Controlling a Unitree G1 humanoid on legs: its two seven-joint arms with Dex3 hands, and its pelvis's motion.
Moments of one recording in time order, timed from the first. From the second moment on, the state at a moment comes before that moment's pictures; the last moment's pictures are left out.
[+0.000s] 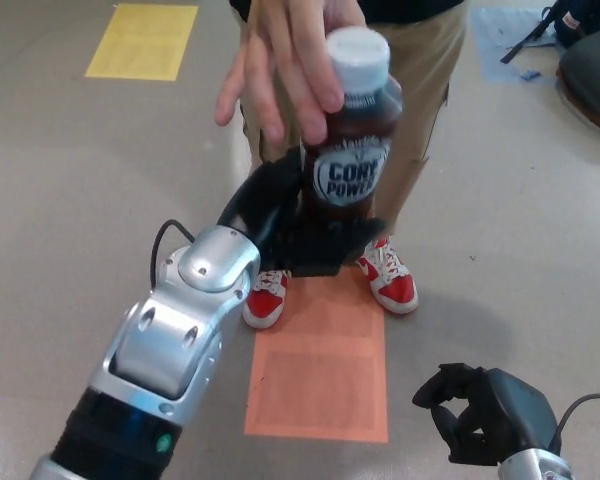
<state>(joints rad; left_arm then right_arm) -0.56 0.13 -0.28 0.09 -0.04 0.57 -0.05 -0.46 -0.17 0.38 1.31 -0.54 -0.42 -0.58</state>
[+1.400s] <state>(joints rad) -0.26 0.18 -0.10 0.43 0.03 0.06 -0.05 -0.46 -0.16 0.34 1.32 -0.53 -0.43 -0.57</state>
